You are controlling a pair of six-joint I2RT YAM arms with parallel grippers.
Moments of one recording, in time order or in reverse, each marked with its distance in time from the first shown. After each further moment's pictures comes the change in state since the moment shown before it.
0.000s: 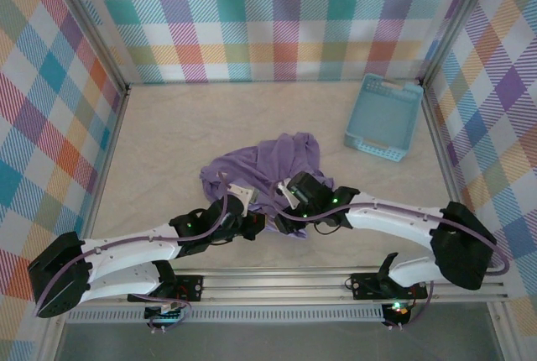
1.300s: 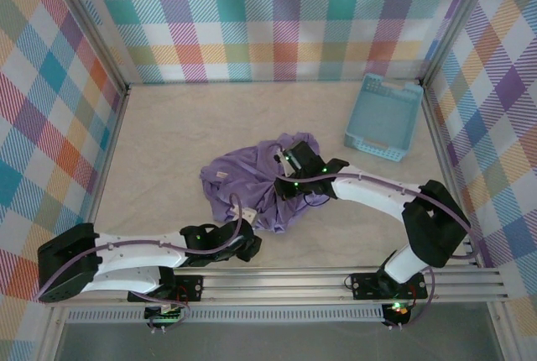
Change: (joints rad) left arm -0.172 0.048 -0.053 -0.161 -0.205 -0.023; right arm -0.156 0.195 0.228 0.015 -0.024 0.050
